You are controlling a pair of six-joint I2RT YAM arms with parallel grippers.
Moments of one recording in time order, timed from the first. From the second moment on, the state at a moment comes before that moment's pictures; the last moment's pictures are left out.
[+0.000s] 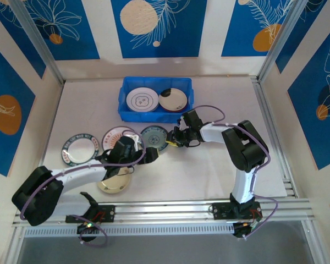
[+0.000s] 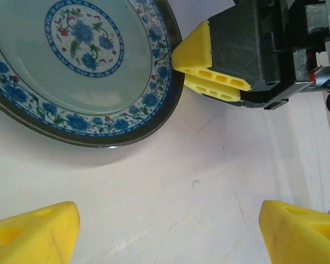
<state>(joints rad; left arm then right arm) -0.70 1.26 0.46 0.14 0.20 -0.82 0.49 1.88 0.99 -0.10 -0.58 0.83</state>
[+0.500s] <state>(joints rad) -0.67 1.24 0.46 0.14 0.20 -0.82 0.49 1.92 1.02 -0.10 -0.59 0.85</state>
